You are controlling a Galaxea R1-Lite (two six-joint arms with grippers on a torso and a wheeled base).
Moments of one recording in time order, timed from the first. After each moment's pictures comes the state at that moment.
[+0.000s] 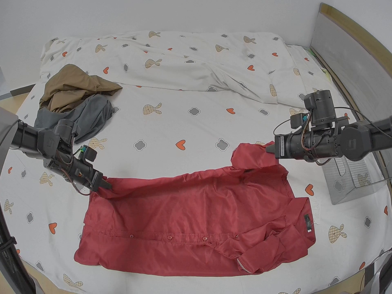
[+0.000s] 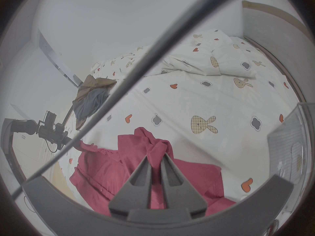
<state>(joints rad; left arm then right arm) 0.03 2.08 -1.34 0.34 -0.46 0.41 0.36 1.89 -1.24 -0.05 0.12 0.23</state>
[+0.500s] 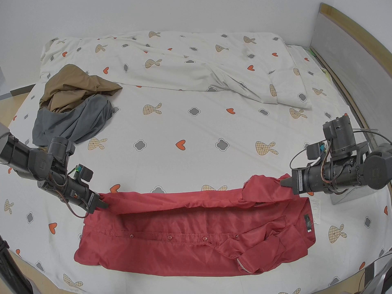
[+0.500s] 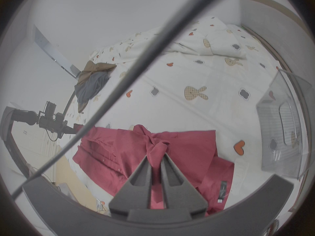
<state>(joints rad) 0.03 1.95 -1.03 0.20 -0.43 0.41 0.37 1.70 -0.91 -0.05 0.12 0.23</state>
